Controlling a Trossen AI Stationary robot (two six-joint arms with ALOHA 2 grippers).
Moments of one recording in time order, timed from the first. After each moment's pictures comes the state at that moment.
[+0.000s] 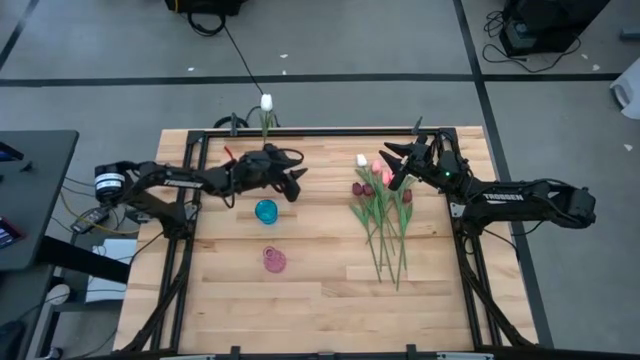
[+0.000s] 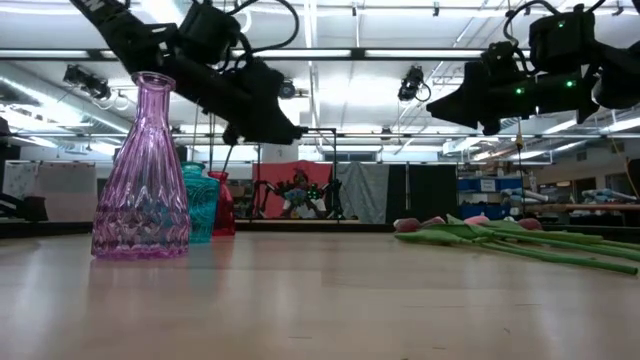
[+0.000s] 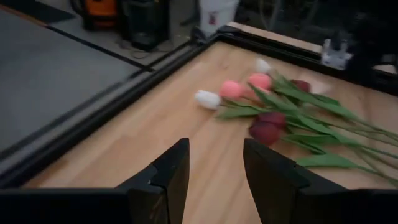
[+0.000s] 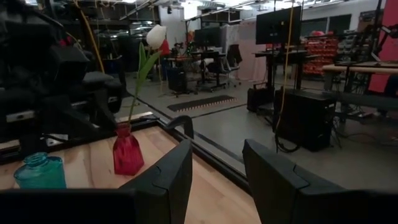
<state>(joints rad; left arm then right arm) 0.30 1.40 0.66 0.41 -0.16 -0.18 -0.55 1.00 0.20 0.85 0.03 0.05</state>
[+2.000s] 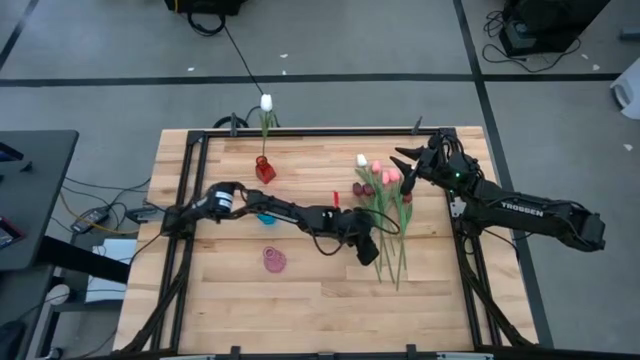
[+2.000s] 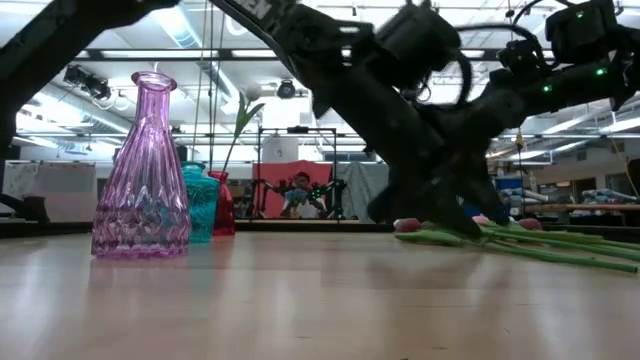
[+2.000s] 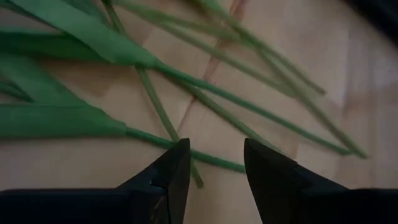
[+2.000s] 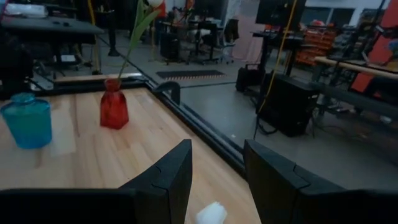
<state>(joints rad) -0.07 2.34 1.72 -0.14 -0.05 -0.61 -0.58 0.66 0.20 0.39 0.02 -0.11</state>
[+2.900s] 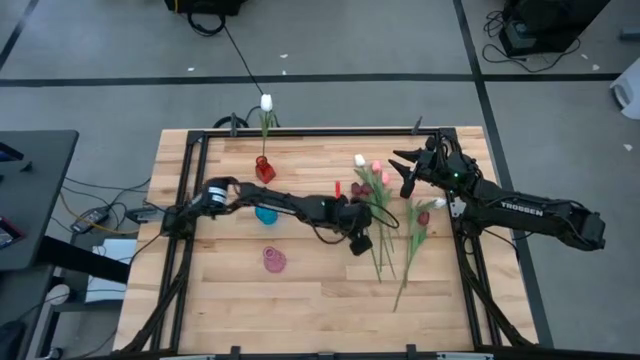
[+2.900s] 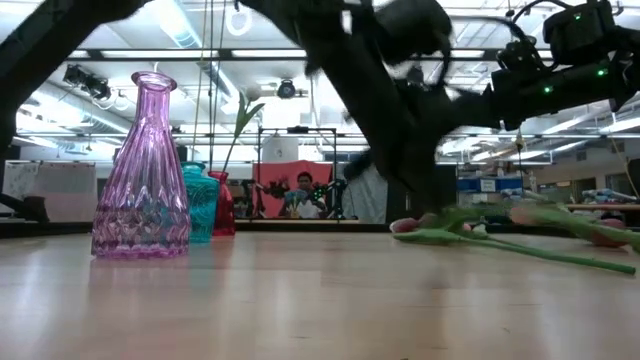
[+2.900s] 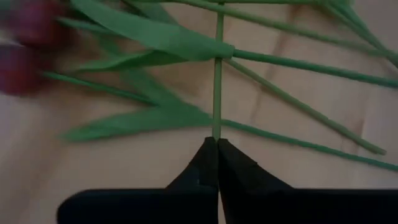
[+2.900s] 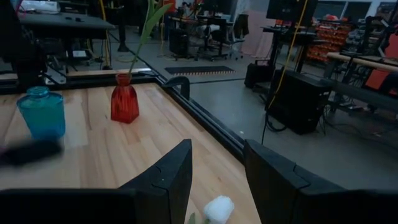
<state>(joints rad) -0.04 2.24 1.79 -0.48 -0.19 -0.44 -0.57 0.67 0.20 0.37 -0.01 -0.11</state>
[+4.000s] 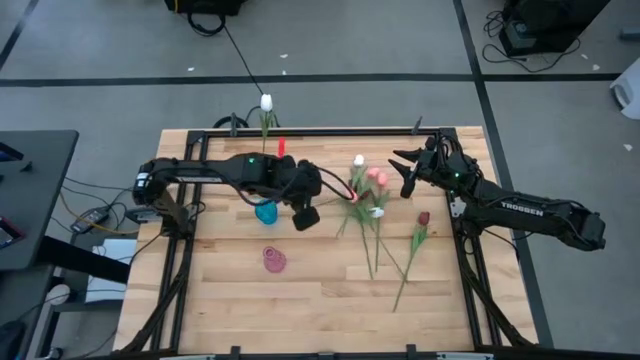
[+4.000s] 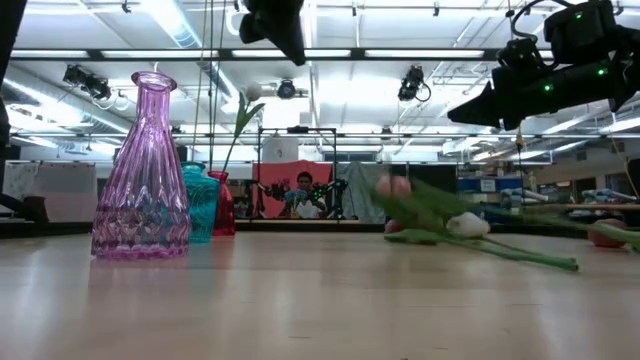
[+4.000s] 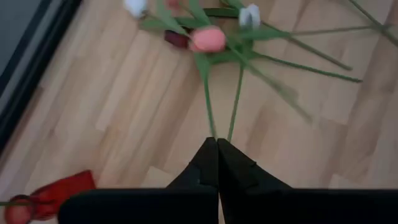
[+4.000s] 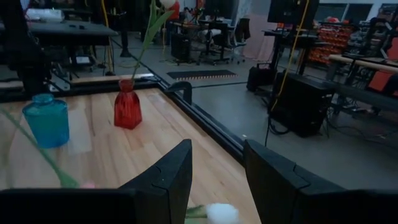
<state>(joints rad) -0.03 1.72 1.79 -1.15 -0.26 -0.37 -0.57 0.67 0.20 0.39 -0.02 -0.09</state>
